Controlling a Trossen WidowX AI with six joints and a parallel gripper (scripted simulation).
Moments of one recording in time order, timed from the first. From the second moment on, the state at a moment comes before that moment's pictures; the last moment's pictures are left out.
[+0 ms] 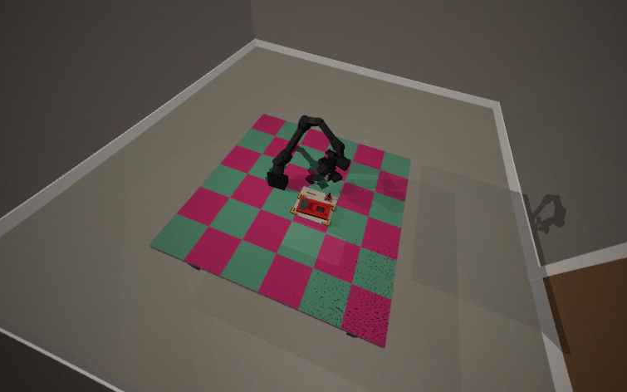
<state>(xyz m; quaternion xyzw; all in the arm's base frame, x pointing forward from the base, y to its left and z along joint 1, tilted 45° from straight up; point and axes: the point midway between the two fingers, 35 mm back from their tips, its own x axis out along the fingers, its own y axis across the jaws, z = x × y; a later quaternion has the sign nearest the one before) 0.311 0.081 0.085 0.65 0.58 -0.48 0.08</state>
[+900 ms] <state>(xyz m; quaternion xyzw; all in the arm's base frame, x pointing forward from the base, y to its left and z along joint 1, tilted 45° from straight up) 0.310 0.087 0.080 0.63 0.35 -0.67 -0.19</state>
